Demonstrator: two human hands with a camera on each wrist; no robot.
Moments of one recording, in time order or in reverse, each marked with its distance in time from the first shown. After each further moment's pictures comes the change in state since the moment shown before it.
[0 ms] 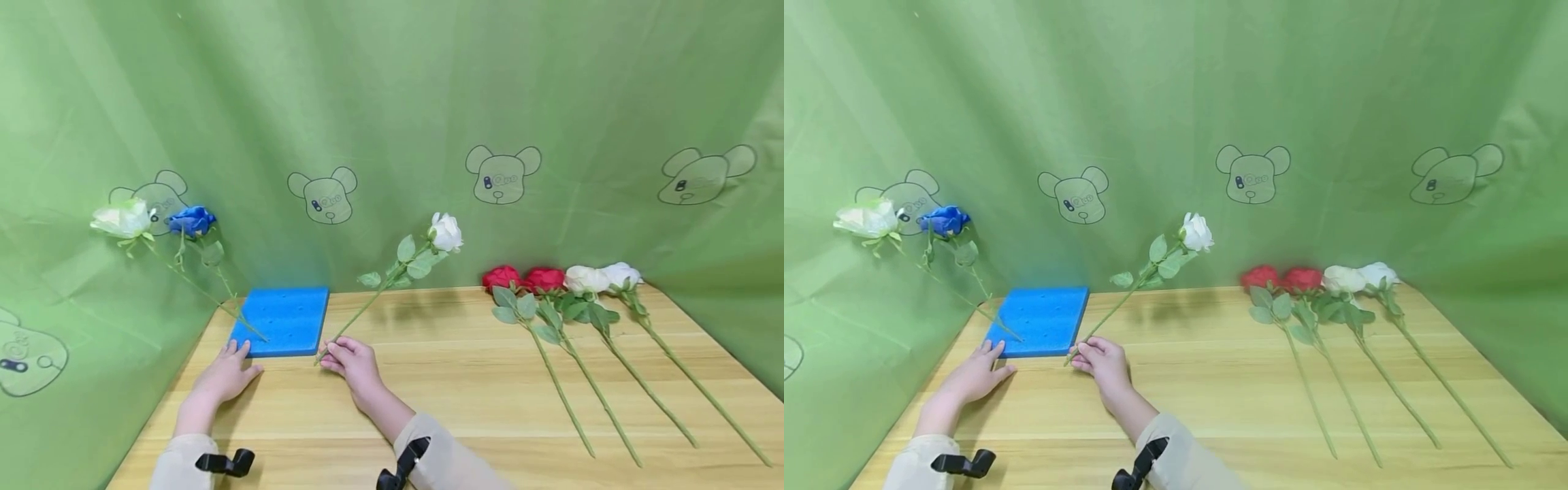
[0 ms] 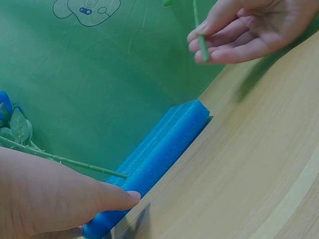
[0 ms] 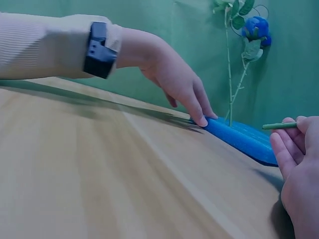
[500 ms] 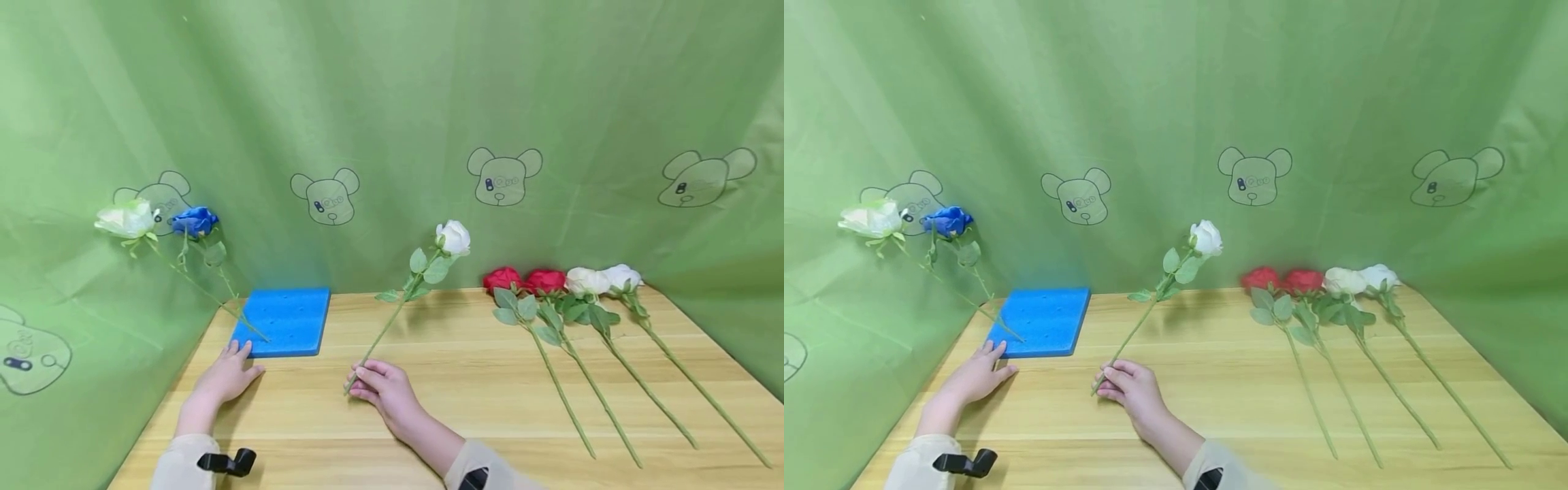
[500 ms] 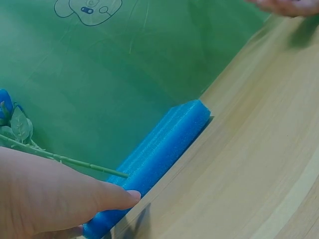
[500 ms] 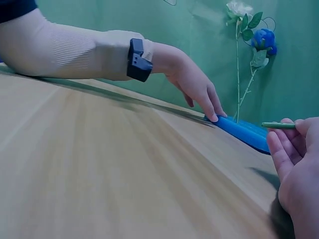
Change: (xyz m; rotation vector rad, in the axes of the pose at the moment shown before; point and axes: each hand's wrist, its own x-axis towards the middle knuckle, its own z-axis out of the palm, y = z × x) left_hand -0.002 -0.001 -0.001 -0.009 -0.003 0.002; right_hand -0.055 -0.021 -0.044 -0.003 -0.081 0.089
